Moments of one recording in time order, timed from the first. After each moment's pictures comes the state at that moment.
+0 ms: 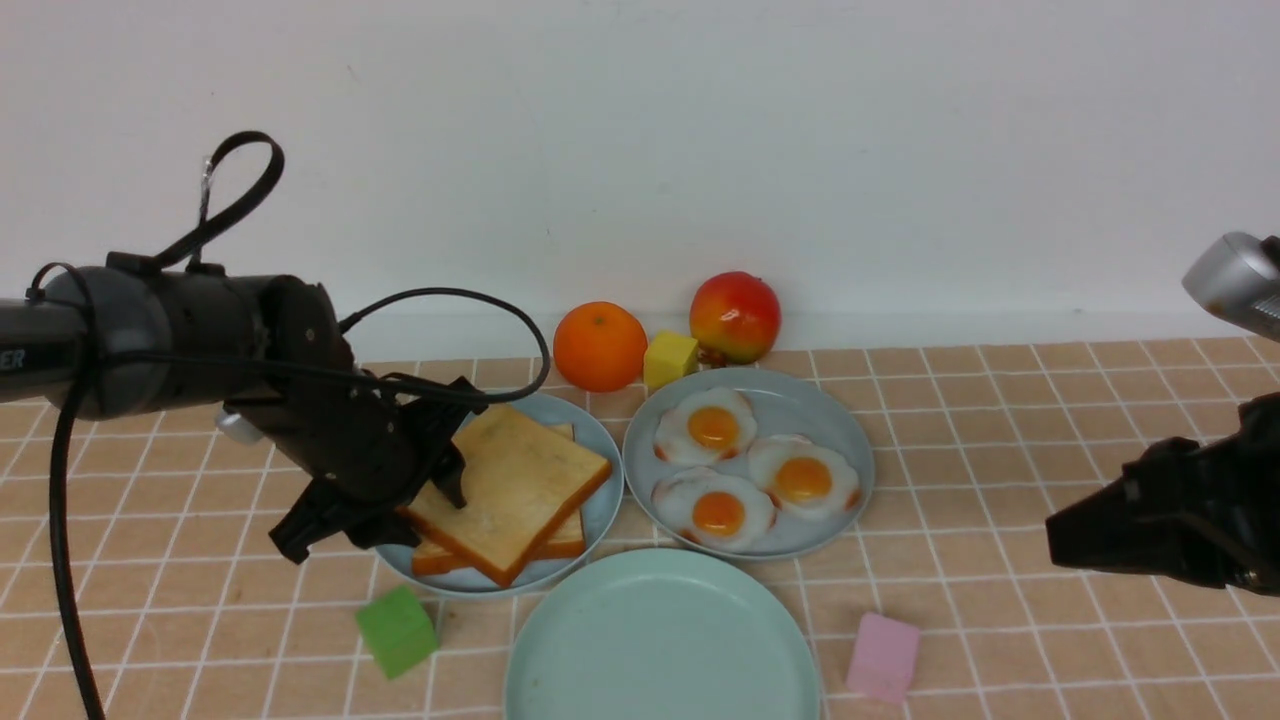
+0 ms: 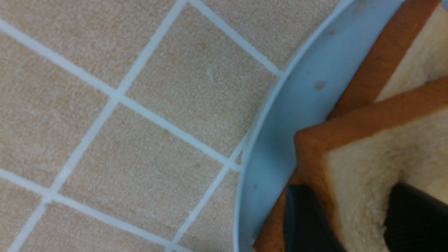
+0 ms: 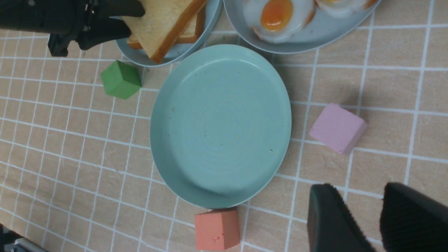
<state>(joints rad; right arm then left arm) 0.08 1.11 -0.84 0.69 0.89 -0.31 -0.25 1.91 -1.18 -0.20 0.50 -0.81</state>
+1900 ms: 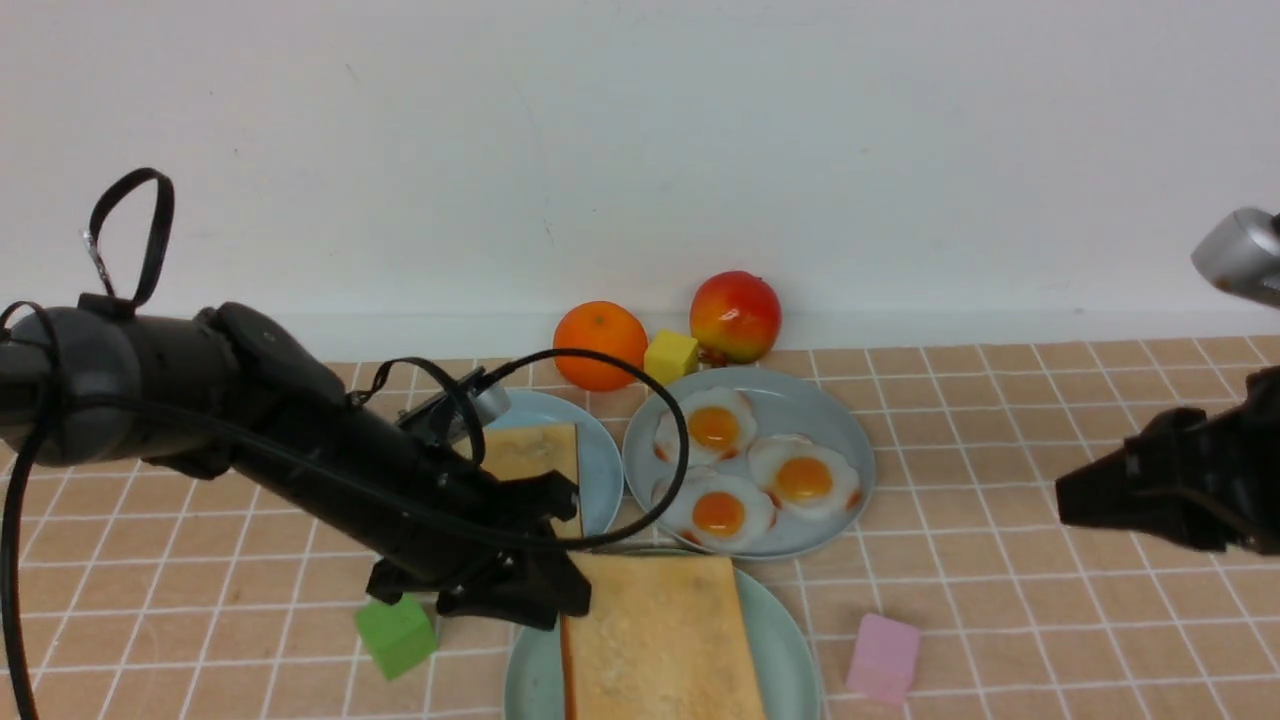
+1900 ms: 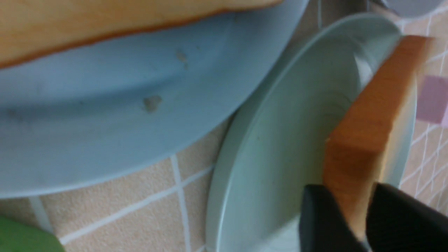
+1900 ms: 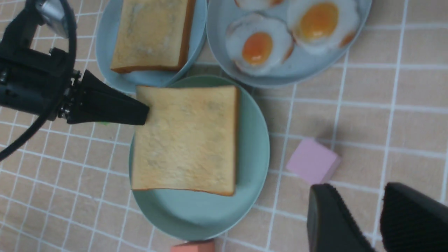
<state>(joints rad) 0.08 1.13 -0.88 0.66 0.82 -0.35 -0.25 1.84 -1.05 -0.96 0.80 0.45</state>
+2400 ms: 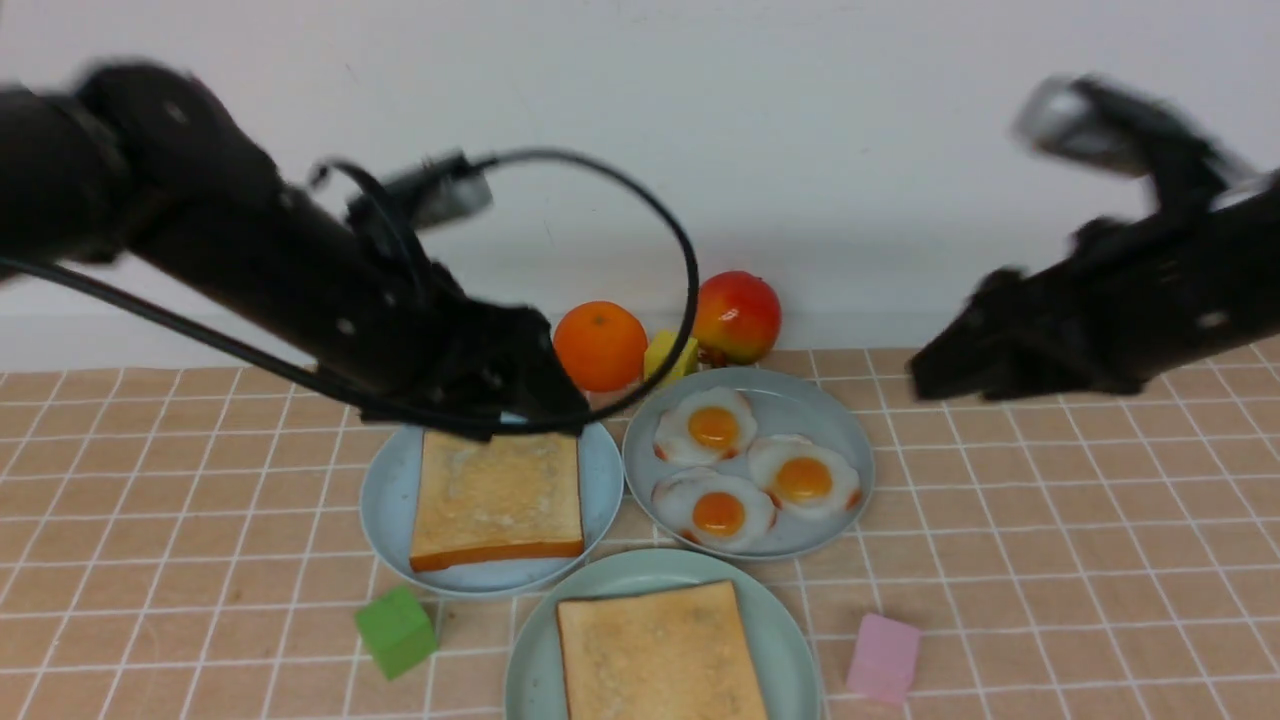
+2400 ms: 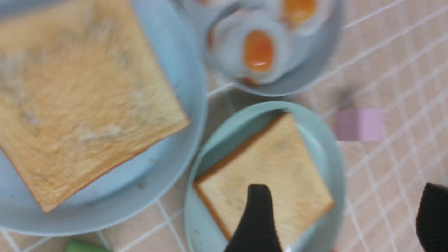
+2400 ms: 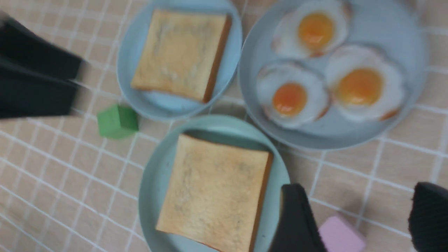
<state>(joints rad) 0.21 1.52 -1.21 0.61 0.86 -0.35 -0.25 1.61 -1.33 -0.67 0.97 0.36</state>
